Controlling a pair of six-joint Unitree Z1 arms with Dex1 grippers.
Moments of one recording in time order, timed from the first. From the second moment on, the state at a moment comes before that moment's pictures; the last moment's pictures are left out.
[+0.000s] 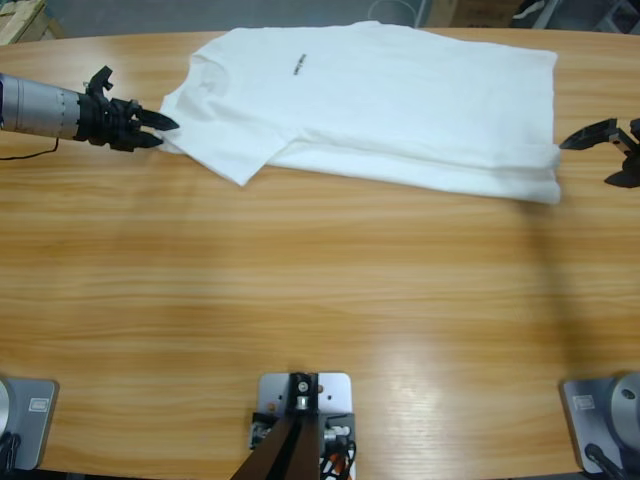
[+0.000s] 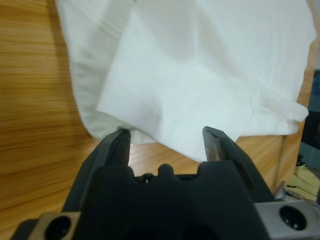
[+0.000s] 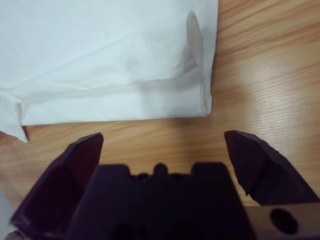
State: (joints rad) arm 0 -0.10 1.97 -0.90 -0.07 -0.57 -0.41; arm 1 -0.16 1.53 -0.90 0.59 0.36 0.30
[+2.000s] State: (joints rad) arm 0 -0.07 1.95 -0.89 -0.05 -0.53 -0.45; arm 1 -0.23 1.53 -0.69 0.39 0.46 0.53
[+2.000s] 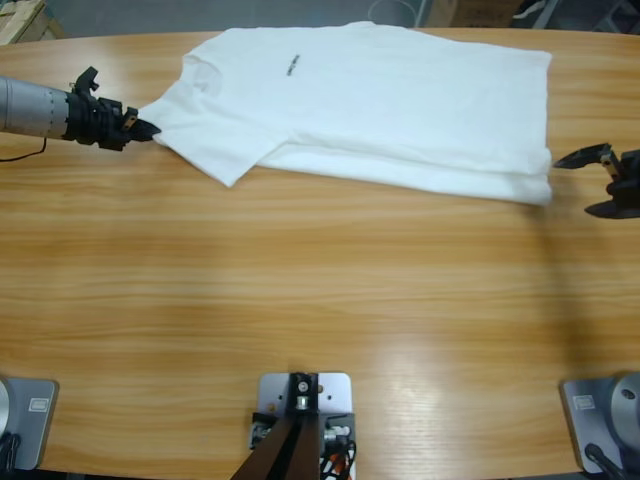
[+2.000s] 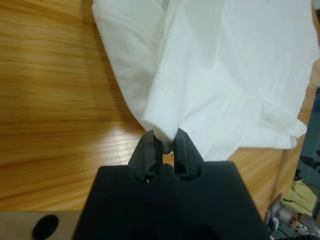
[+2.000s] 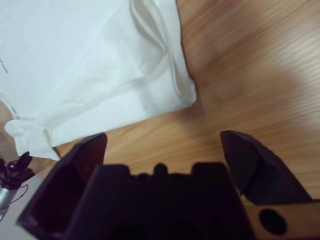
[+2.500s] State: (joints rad) arm 0 -0.07 1.94 -0.89 -0.03 -0.53 -0.45; arm 1 -0.23 1.70 -0.62 0.15 0.49 0.54
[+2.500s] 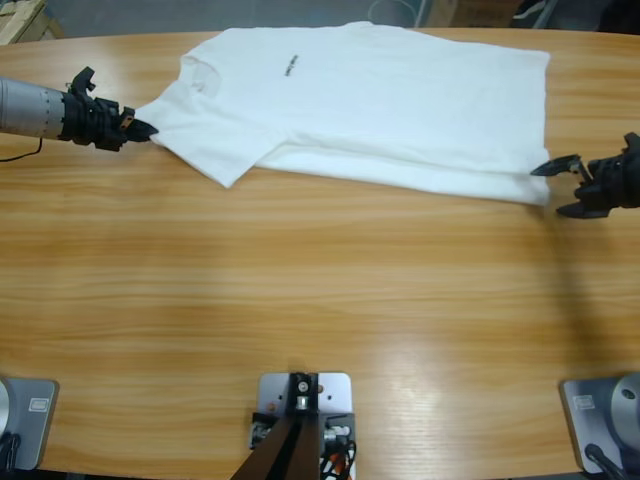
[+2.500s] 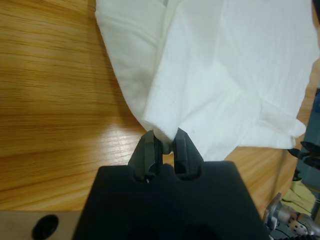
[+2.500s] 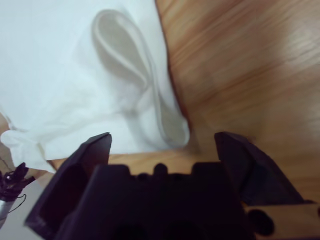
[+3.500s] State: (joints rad) arm 0 -0.05 1.94 -0.88 -0.03 -0.53 -0.45; arm 1 -0.23 1.73 -0.57 0.09 0.57 0.52
